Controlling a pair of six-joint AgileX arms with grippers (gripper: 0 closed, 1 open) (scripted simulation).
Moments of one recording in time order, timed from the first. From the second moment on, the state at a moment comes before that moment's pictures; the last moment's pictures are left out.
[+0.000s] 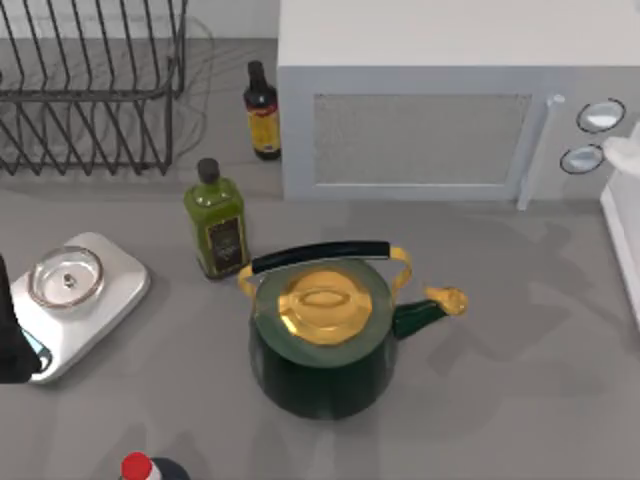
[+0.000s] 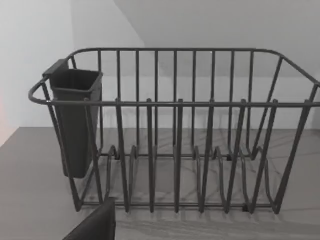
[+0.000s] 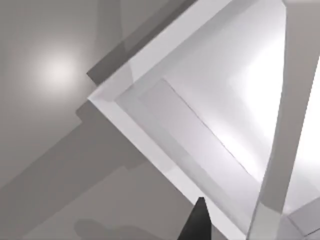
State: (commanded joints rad) left arm 0.00 0.00 0.00 0.00 0.00 0.00; right arm -0.08 1.99 1.75 -1.42 -0.01 -0.92
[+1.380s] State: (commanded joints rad) left arm 0.00 0.00 0.00 0.00 0.00 0.00; right arm -0.15 2.71 2.82 -1.65 -0.01 -0.94
